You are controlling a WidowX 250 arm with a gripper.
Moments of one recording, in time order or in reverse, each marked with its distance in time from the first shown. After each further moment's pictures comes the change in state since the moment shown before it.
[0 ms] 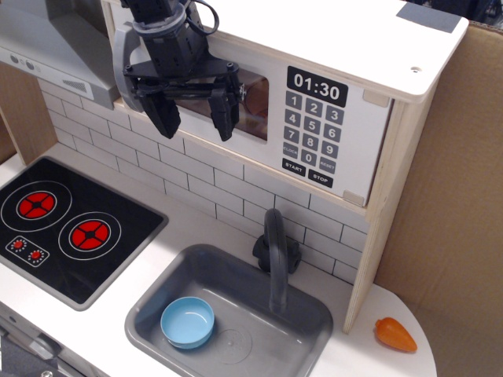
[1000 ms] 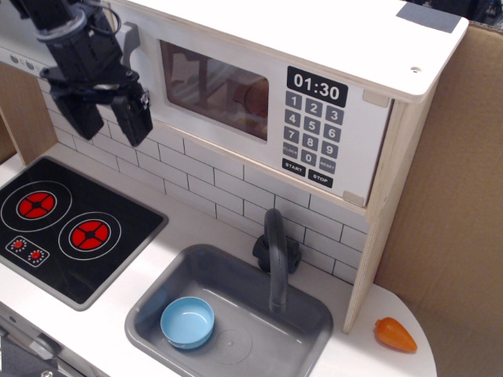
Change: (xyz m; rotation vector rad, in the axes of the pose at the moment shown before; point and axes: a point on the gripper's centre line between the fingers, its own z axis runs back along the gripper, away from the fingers) arm -0.017 0.086 0.014 0.002 0.009 -0.096
